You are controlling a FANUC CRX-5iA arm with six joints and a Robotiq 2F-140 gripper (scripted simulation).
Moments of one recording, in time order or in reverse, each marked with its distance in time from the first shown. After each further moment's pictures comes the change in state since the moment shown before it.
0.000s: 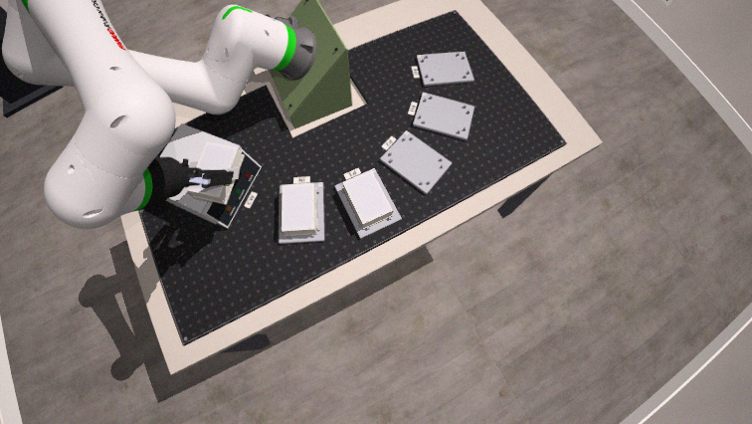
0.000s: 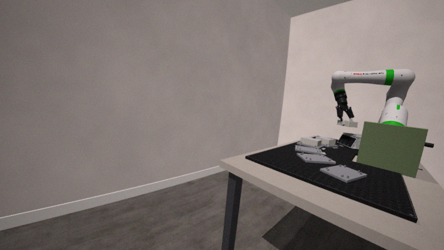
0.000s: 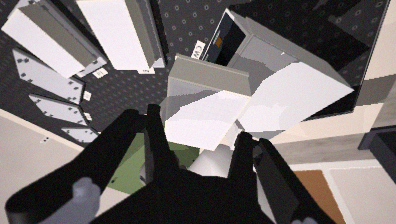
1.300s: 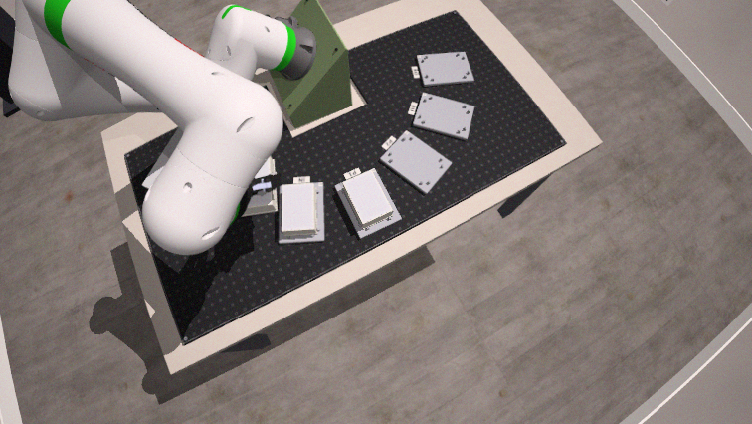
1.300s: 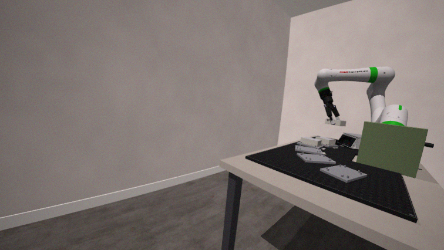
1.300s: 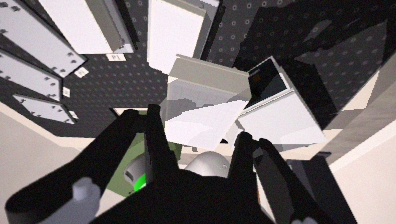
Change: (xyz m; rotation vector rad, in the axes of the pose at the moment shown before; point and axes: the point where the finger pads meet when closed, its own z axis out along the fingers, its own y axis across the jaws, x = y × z) arm 0.008 -0.102 -0.005 -0.188 0.001 -0.322
